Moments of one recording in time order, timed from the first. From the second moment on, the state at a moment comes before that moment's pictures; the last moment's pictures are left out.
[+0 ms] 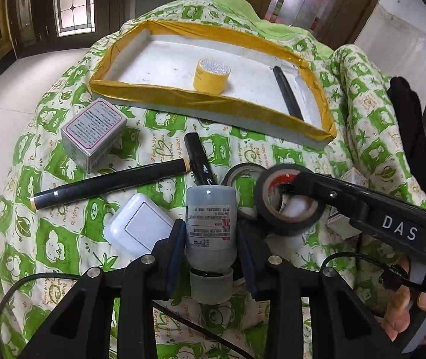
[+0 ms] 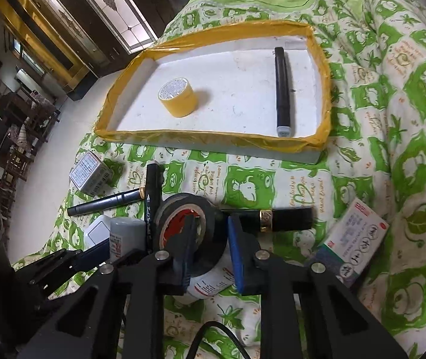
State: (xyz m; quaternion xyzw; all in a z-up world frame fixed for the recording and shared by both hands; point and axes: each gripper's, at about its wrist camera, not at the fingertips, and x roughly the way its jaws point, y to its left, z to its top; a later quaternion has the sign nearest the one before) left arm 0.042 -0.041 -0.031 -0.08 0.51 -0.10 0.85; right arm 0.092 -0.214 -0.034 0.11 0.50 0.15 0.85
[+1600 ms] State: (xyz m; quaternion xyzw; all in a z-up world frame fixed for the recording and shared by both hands) left arm 0.041 -0.045 -0.012 -0.05 0.49 -0.08 0.87; right arm 0.076 -0.238 -0.017 0.12 0.48 0.13 0.86
